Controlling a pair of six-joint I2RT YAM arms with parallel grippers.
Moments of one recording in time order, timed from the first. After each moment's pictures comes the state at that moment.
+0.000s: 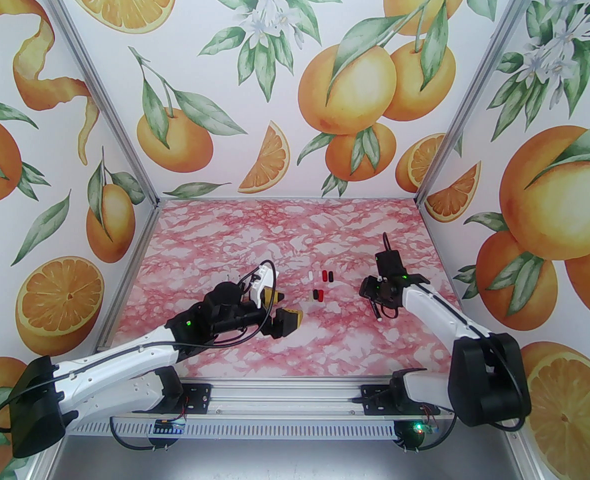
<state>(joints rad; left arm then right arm) -0.95 1.00 0.60 0.10 0.22 -0.51 0.10 1.36 0.73 -0.57 0.03 0.49</state>
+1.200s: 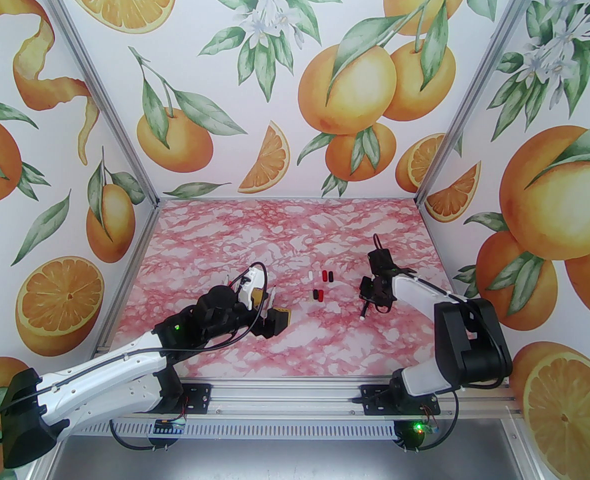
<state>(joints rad) -0.95 0.92 0.60 -0.08 0.07 -0.47 0.12 1.54 0.77 -0.51 0.03 0.50</state>
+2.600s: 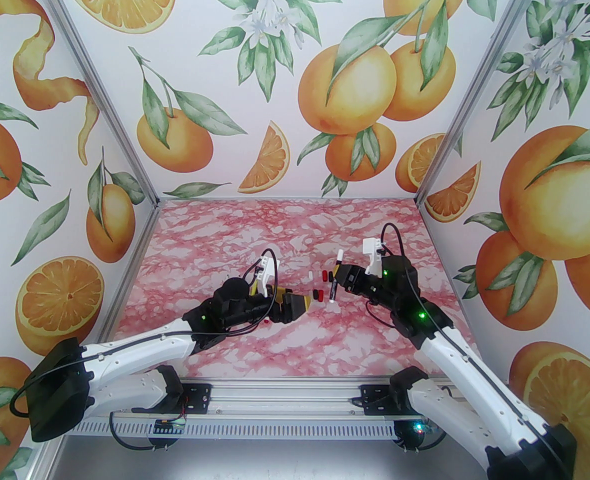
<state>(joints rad) -0.93 1.18 0.60 0.38 0.24 -0.80 0.40 0.84 0.66 -0.19 -0.34 0.78</state>
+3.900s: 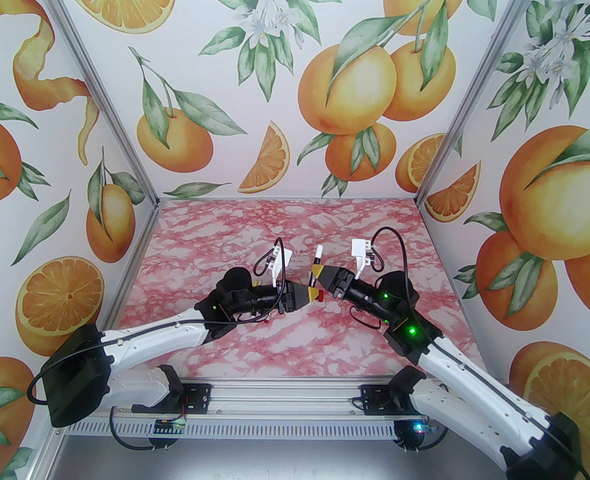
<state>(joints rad) -0.91 1.30 0.68 0.58 0.51 -0.96 0.60 0.81 0.55 0.23 -0.36 0.98</state>
